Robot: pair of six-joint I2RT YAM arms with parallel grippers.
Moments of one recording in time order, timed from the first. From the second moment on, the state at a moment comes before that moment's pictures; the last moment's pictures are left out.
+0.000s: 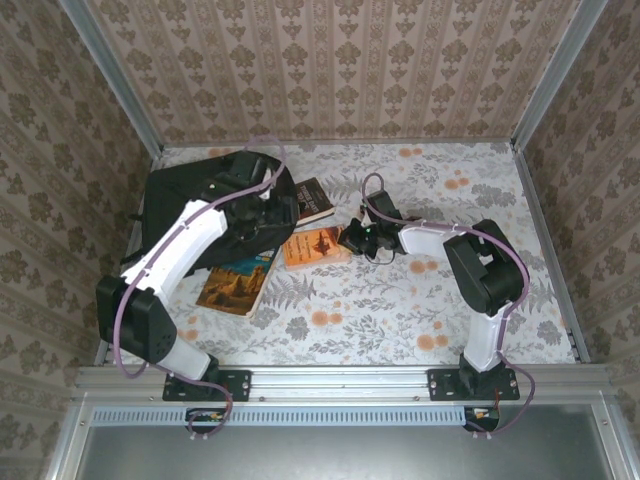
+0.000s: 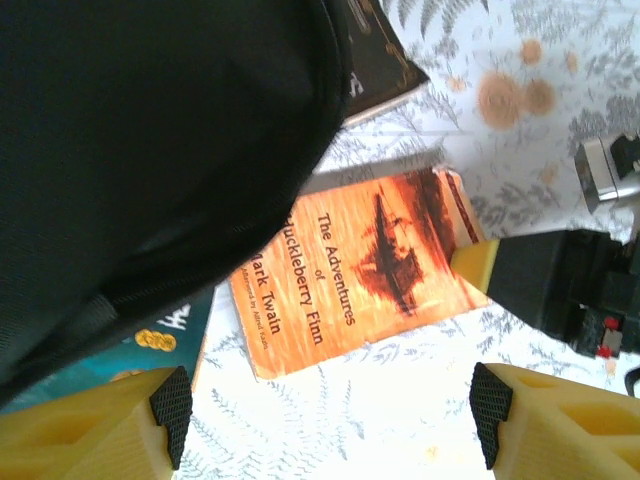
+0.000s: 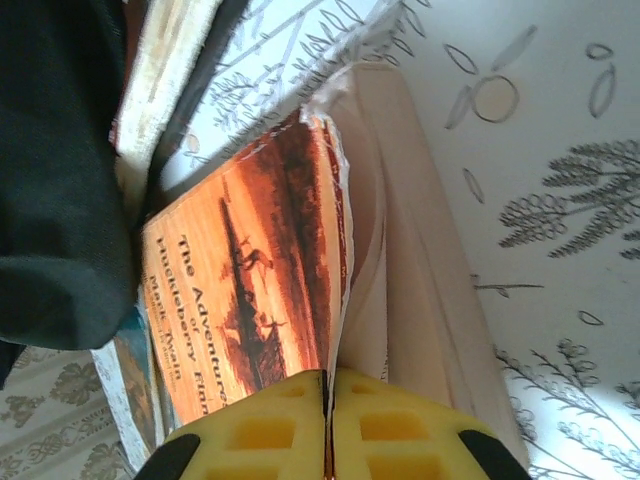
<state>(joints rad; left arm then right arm) -0.49 1.51 1.37 -0.87 0.14 -0.47 0.47 1.89 1.06 -0.06 -0.43 0.98</state>
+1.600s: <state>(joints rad) -0.59 1.87 1.15 -0.48 0.36 -0.73 0.30 1.77 0.85 -0.06 -0.59 0.98</state>
